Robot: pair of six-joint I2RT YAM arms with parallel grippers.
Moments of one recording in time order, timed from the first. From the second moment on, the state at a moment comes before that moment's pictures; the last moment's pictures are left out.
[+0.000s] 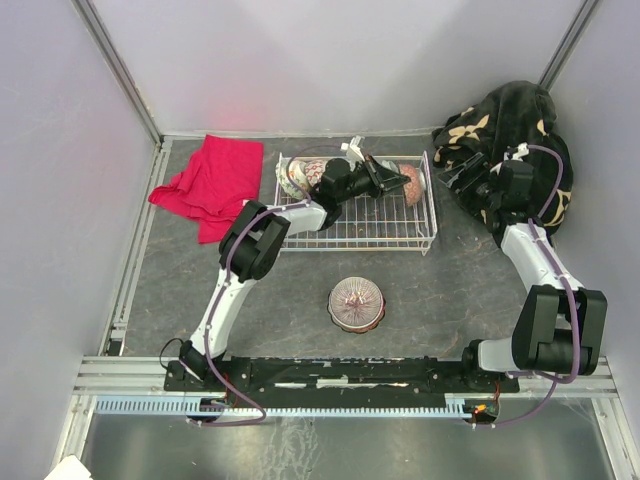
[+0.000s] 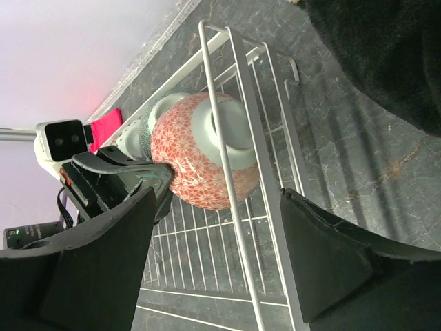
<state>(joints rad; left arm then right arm) -0.65 2.39 1.66 0.80 0.46 -1.23 -0.12 1.38 0.91 0.01 -0.33 0.79</state>
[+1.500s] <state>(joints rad) -0.62 2.52 1.97 0.54 0.56 -1.23 -0.07 1.39 0.92 0.06 -0.33 0.80</state>
